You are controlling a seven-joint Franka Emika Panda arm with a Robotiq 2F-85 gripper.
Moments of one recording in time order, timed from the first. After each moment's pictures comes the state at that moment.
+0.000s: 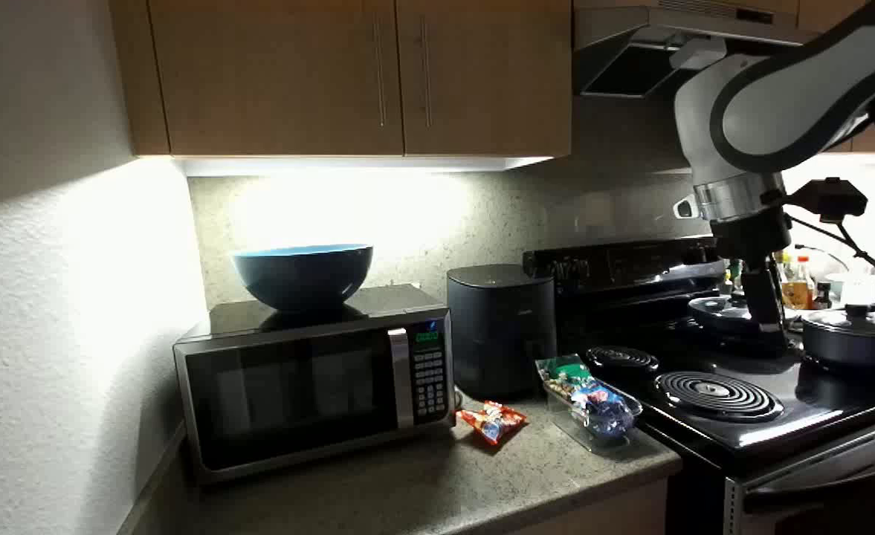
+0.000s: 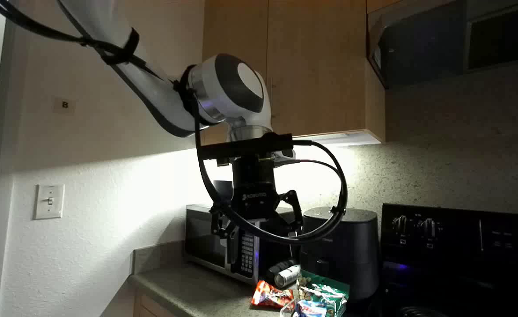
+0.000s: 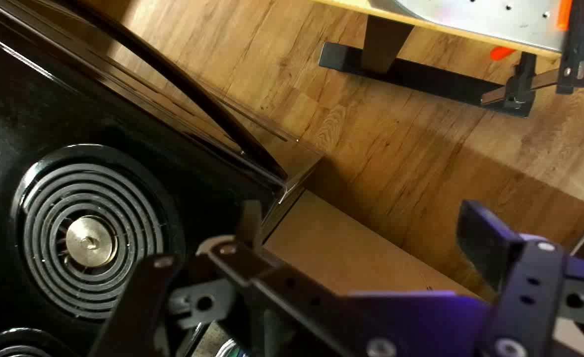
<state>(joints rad) -0.13 -0.51 -0.16 -2.56 -0.36 1.90 -0.34</state>
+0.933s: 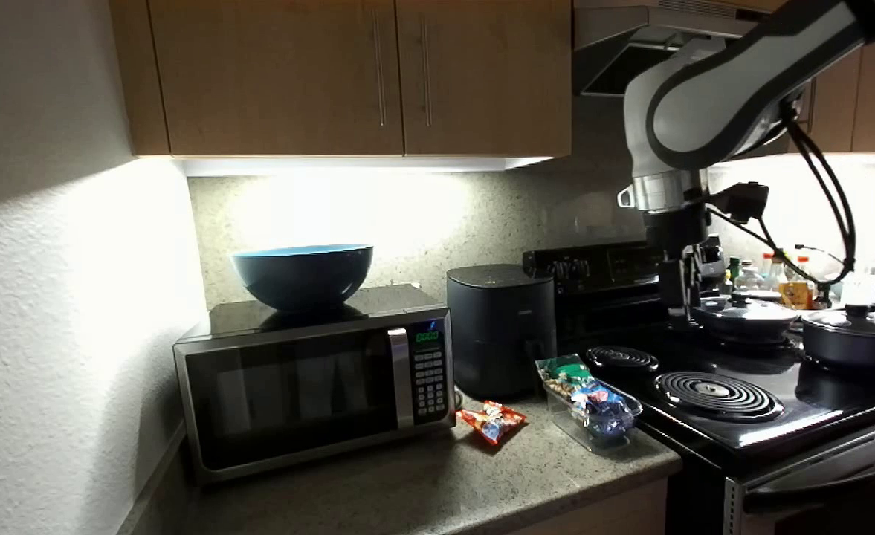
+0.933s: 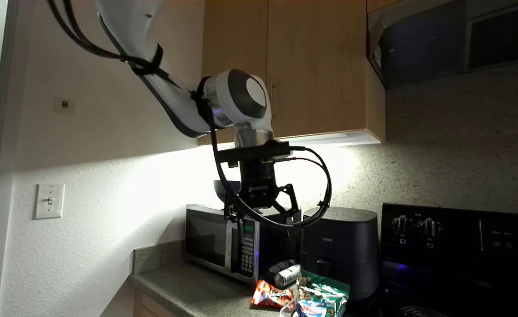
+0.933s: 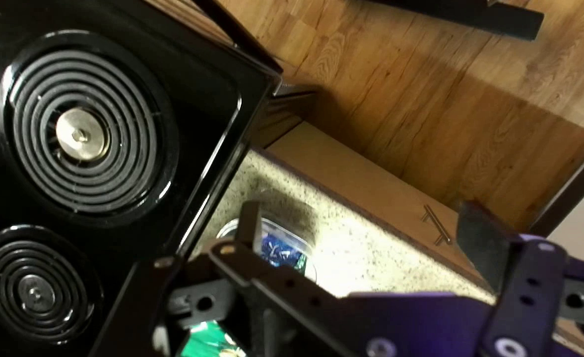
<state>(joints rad) -0.06 -0.32 -0.14 -2.39 -0.27 2.02 -0.29</state>
